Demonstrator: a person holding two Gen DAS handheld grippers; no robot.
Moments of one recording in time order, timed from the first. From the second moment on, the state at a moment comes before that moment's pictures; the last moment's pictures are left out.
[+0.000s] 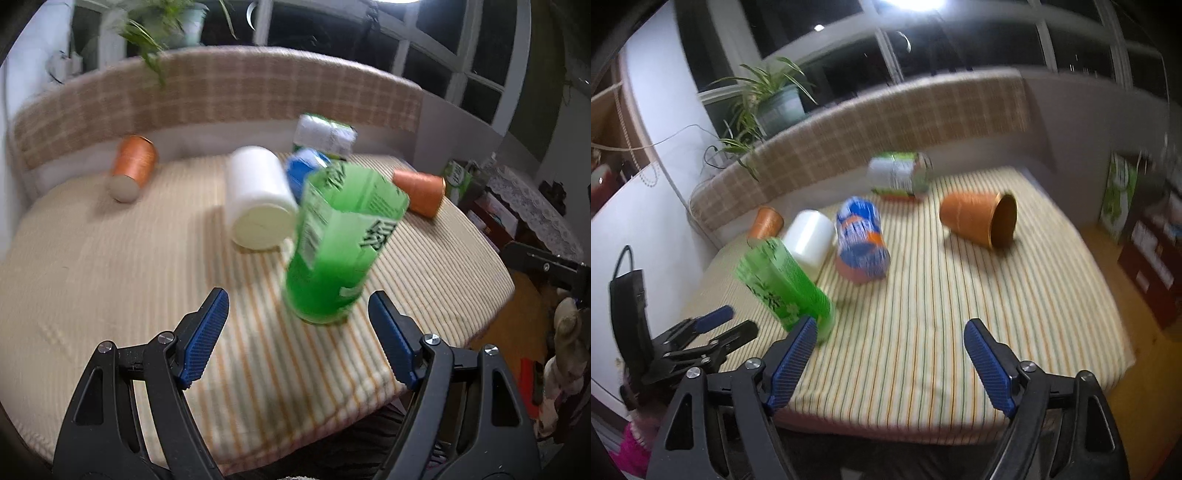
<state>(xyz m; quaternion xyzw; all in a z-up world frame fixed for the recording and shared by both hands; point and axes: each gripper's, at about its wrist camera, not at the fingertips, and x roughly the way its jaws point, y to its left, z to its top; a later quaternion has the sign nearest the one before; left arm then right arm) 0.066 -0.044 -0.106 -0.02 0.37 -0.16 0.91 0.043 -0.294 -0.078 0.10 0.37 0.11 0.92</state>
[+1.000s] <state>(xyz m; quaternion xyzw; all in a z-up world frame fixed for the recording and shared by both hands) 0.014 -0.019 -0.019 -0.03 0.19 -0.04 0.98 0.021 -0.243 -0.031 0.01 0.19 0.05 0.98</state>
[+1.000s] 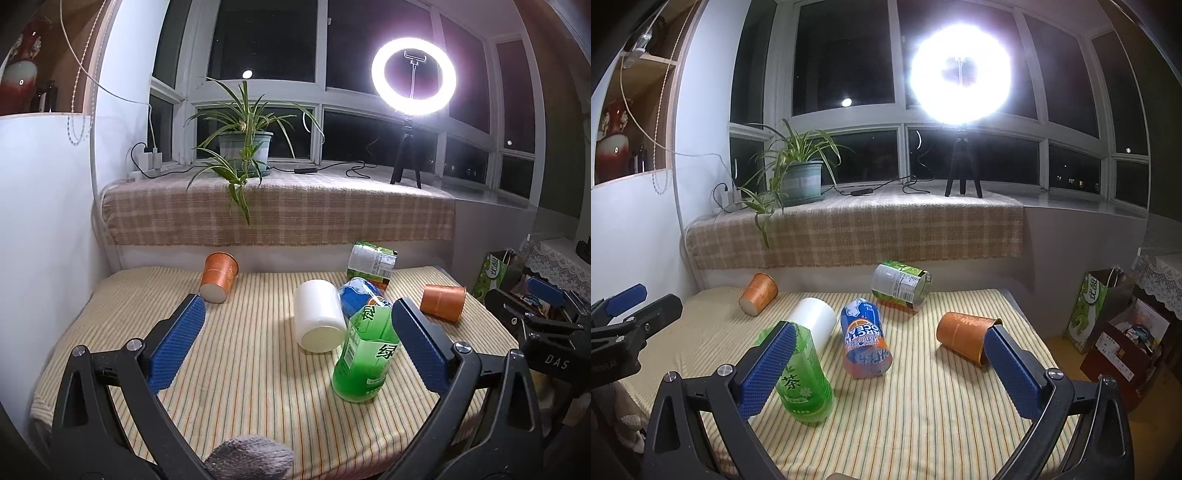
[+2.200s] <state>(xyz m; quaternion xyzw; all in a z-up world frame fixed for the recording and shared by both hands) 0.015 -0.012 -0.020 -0.03 0.19 -0.03 0.98 0.025 -0.245 -0.034 0.01 0.20 0.05 0.98</state>
